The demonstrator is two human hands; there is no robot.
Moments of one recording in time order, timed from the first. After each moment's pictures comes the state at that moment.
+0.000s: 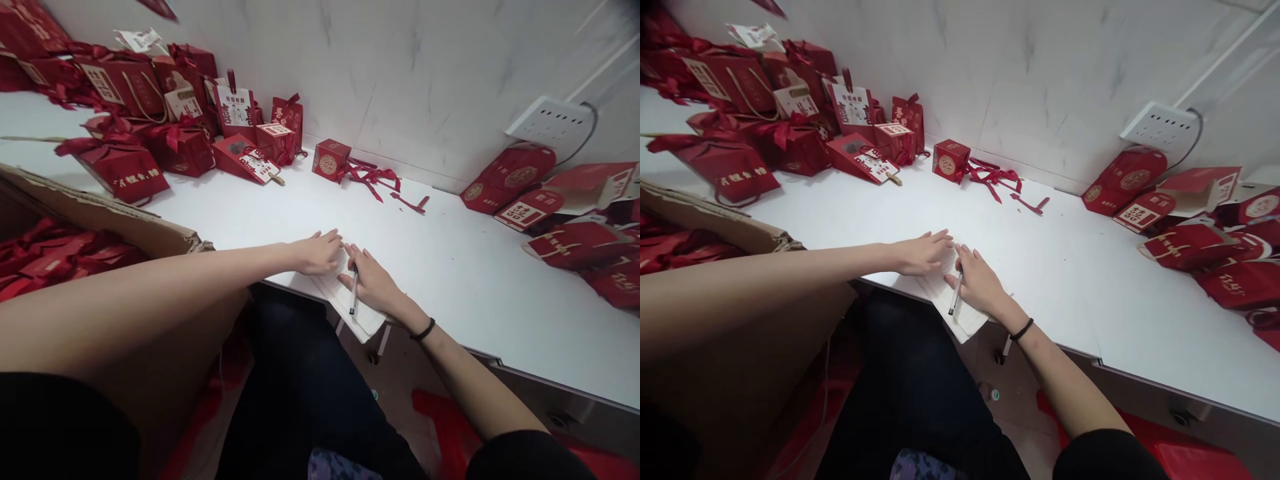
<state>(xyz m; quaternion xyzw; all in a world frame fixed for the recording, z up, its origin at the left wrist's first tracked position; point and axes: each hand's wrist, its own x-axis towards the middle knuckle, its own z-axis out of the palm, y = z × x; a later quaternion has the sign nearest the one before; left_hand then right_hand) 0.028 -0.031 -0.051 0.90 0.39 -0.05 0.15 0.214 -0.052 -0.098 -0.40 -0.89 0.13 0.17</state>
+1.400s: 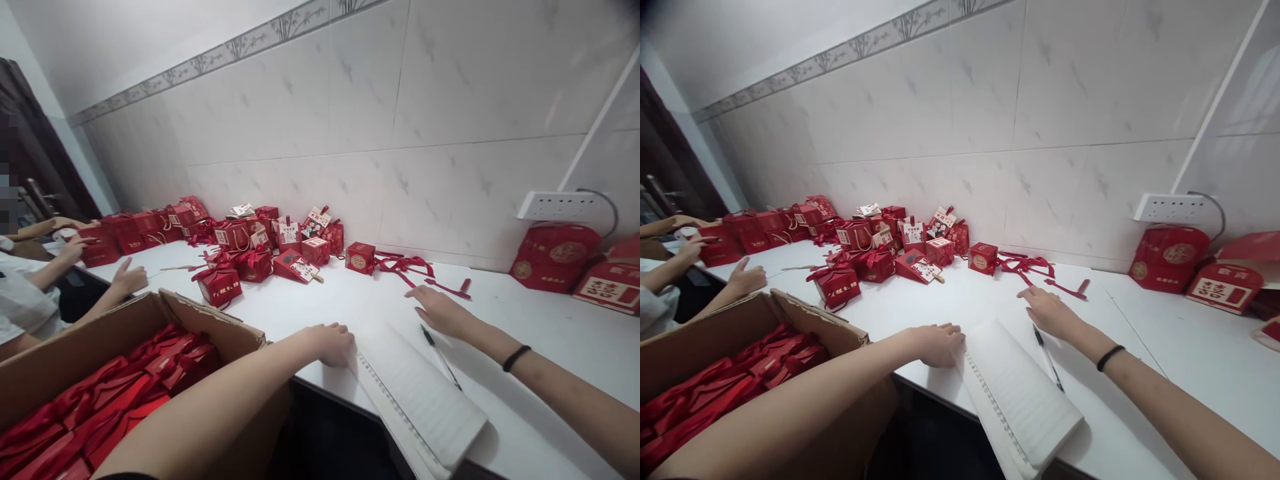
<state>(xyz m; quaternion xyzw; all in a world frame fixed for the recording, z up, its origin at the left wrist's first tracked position) -0.017 -0.044 -0.023 0.84 0.49 -0.17 0.13 0.250 0.056 -0.044 -0.38 -0.91 -0.09 0.14</state>
